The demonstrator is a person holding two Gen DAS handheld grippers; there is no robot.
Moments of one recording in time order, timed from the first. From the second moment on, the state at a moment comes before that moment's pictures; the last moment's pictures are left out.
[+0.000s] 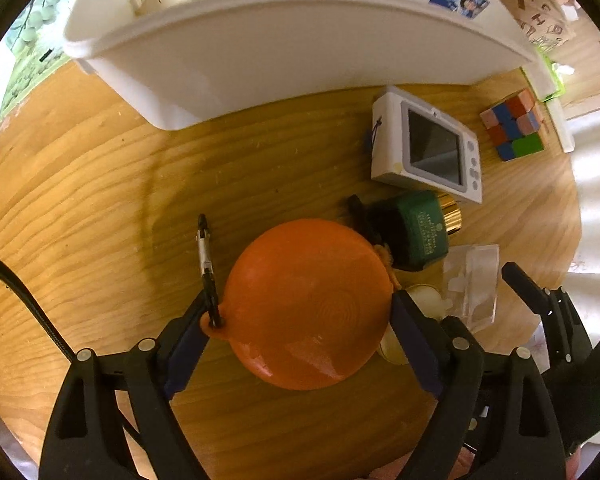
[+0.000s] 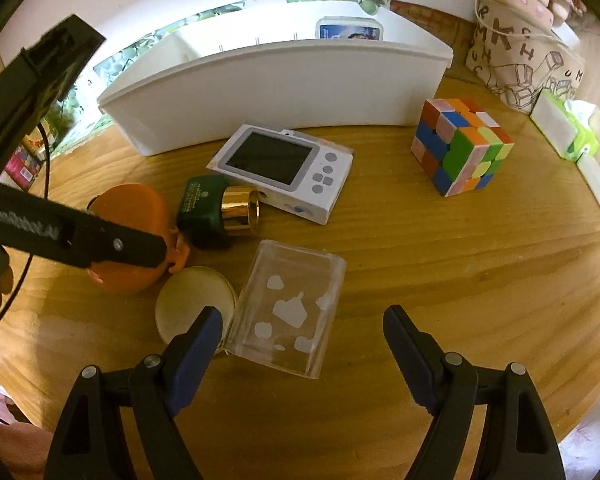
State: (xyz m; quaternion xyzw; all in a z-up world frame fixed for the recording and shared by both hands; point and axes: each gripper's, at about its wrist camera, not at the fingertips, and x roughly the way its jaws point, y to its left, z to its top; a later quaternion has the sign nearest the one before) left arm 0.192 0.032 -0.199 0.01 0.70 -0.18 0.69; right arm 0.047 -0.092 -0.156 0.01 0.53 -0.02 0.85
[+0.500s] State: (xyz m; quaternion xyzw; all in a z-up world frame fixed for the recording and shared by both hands) left arm 0.208 0.023 -0.203 0.00 0.70 -0.16 0.69; right arm 0.075 -0.113 -0.157 0.06 0.56 0.02 0.83
